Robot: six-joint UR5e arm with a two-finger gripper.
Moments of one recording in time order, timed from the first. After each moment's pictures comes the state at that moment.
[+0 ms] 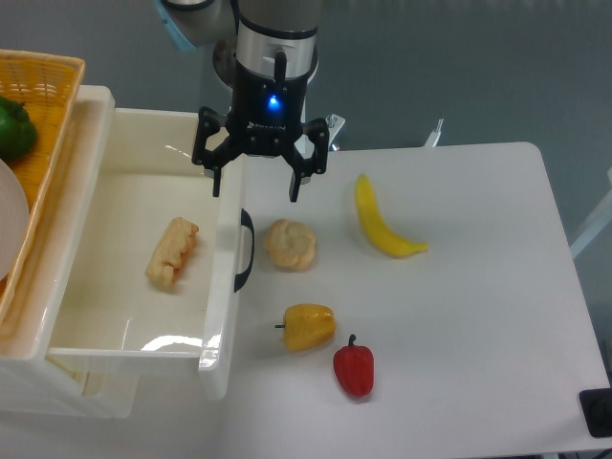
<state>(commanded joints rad) 2.45 -1.59 -1.53 -1.28 1.26 0.27</state>
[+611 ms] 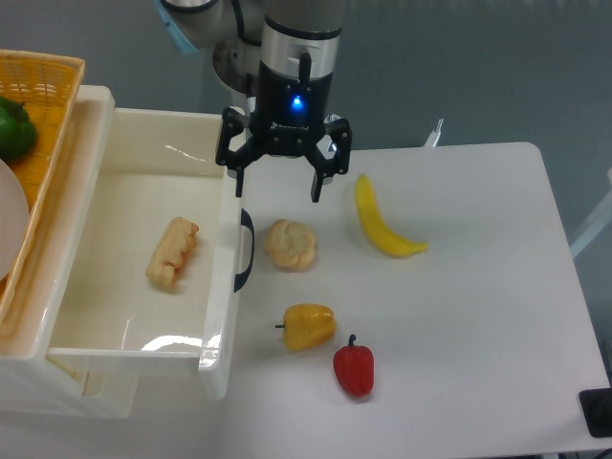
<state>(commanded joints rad) 2.48 -1.60 -1.55 -1.29 1.32 0.34</state>
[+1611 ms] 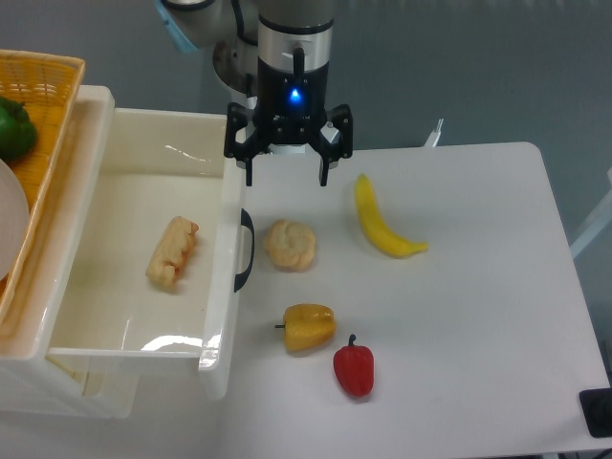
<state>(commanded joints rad) 2.46 -1.54 -1.60 -1.28 1.36 0.34</state>
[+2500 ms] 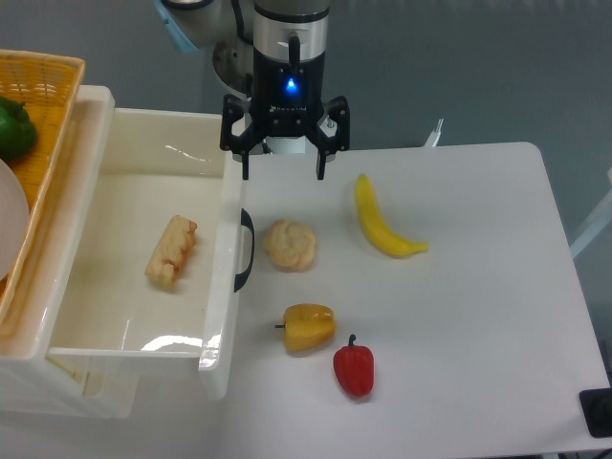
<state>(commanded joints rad) 2.46 -1.53 -1.60 -1.29 1.36 0.33</state>
